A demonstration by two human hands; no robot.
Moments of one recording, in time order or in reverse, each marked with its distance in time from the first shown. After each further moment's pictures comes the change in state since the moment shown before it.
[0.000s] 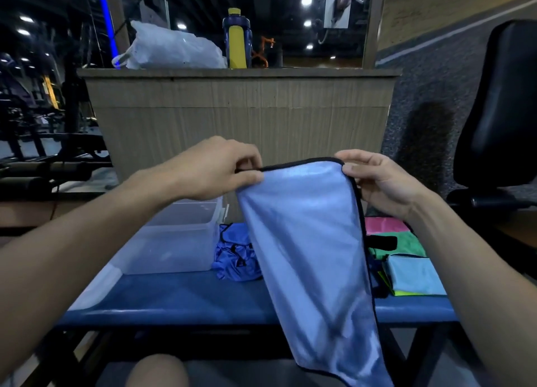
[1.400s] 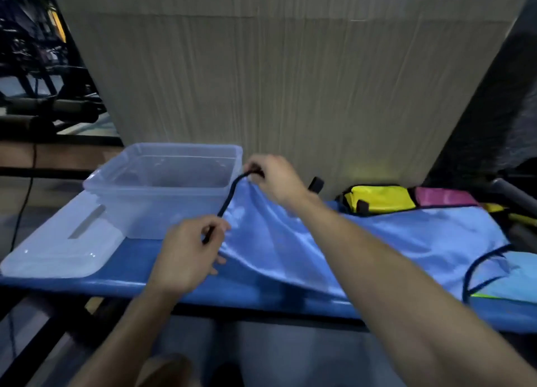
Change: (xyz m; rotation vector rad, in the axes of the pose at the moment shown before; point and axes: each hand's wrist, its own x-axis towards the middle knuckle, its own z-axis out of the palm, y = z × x) left_hand -0.085 -0.086 0.218 -0.757 0.224 -0.755; right_hand 0.188 0.227 0.142 -1.051 -0.145 -0.267
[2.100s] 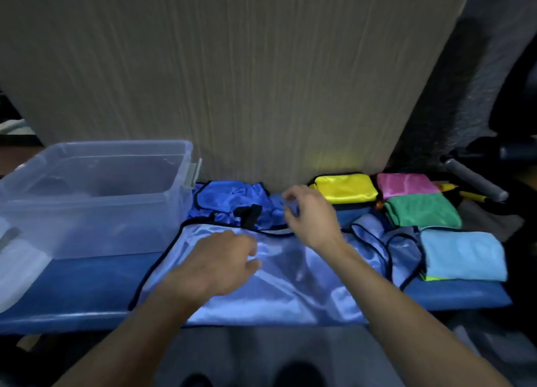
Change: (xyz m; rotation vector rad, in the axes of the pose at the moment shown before) left_hand 0.054 0.023 0.105 0.859 -0.564 0.230; right_hand -0.115 0.104 -0.022 -0.216 0.215 0.242
